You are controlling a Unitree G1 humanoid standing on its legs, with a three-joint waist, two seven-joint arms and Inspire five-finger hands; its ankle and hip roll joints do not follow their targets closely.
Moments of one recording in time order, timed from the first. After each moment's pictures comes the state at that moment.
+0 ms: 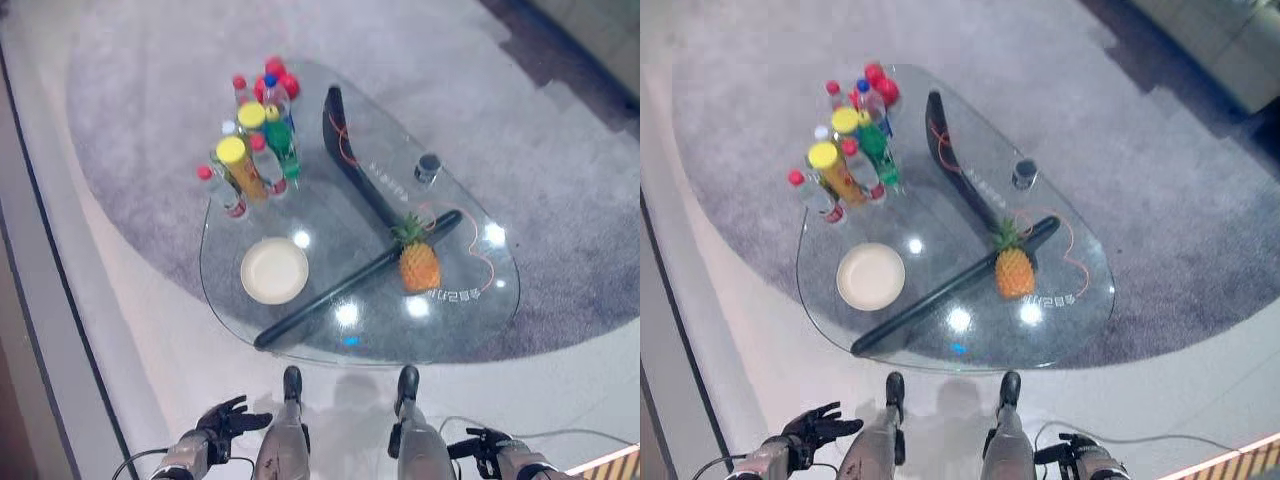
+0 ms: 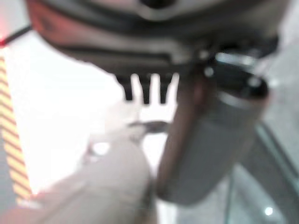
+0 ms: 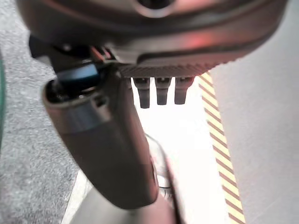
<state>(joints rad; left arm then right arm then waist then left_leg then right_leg) -0.19 0.33 -0.16 1.21 -0.37 0.00 -0.16 -0.25 -0.36 0.16 1.32 0.20 0.13 -0.01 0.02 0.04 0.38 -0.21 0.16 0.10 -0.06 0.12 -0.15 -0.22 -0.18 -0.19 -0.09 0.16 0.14</state>
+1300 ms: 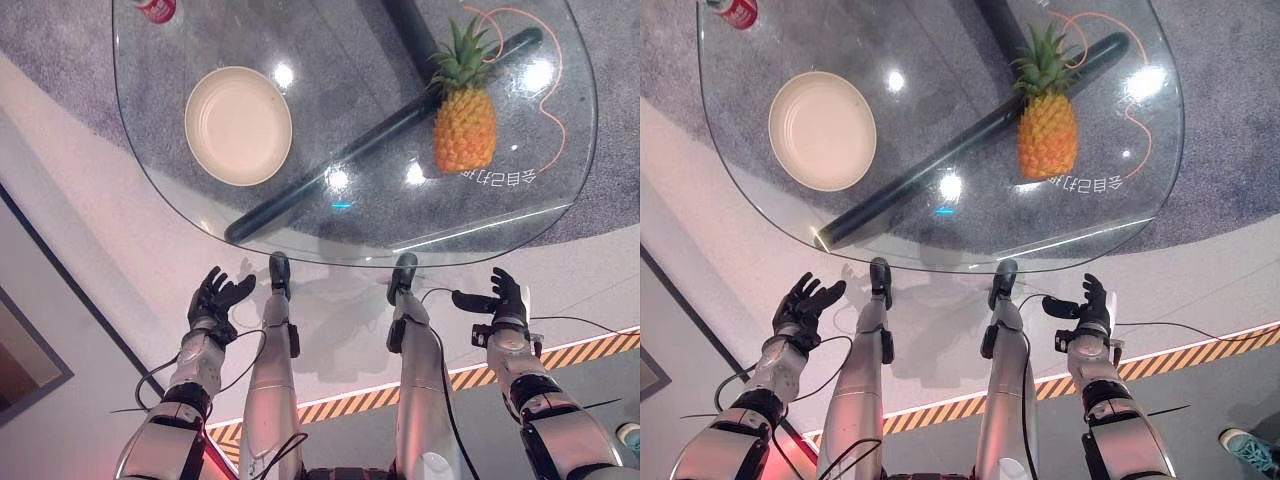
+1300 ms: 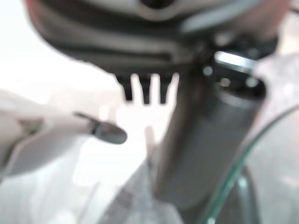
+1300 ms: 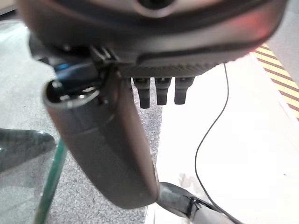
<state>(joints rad) -0.46 0.35 -0.11 1.03 -0.85 -0.22 0.06 -0.53 -0.43 0.16 1.09 0.34 -0.15 -0.36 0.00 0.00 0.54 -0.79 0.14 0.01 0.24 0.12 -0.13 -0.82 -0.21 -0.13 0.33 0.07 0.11</state>
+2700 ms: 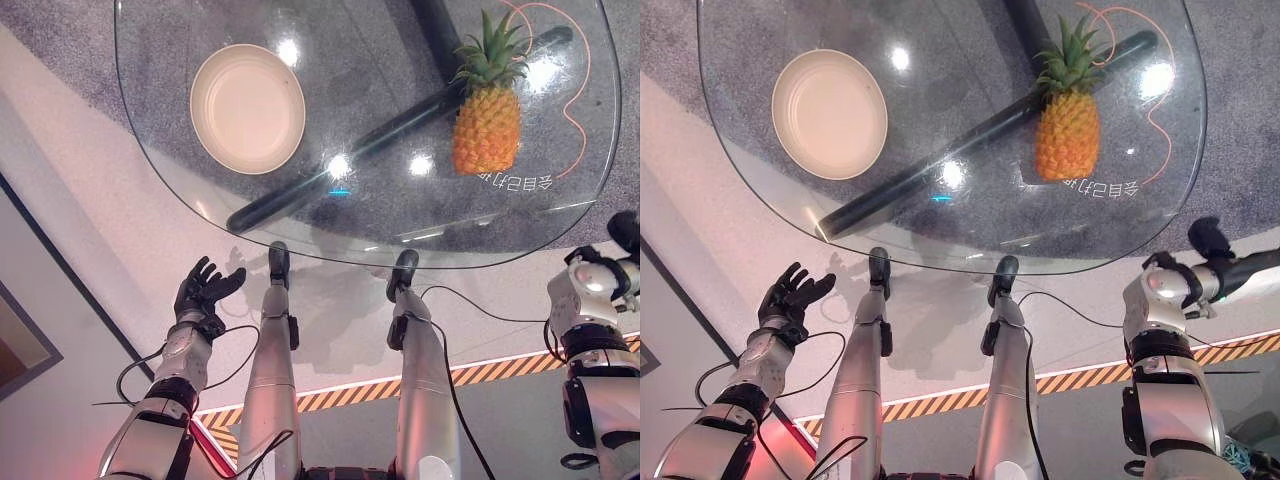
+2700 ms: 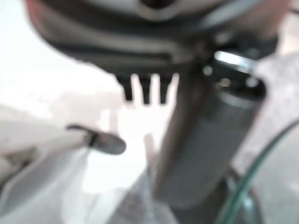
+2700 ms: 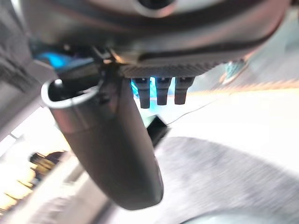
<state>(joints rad) -0.46 0.42 -0.15 0.99 -0.85 -0.22 0.06 -0.72 -0.64 -0.04 0.78 0.58 -0.36 -1.06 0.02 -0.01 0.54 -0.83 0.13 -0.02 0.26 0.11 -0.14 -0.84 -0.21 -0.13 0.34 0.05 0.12</state>
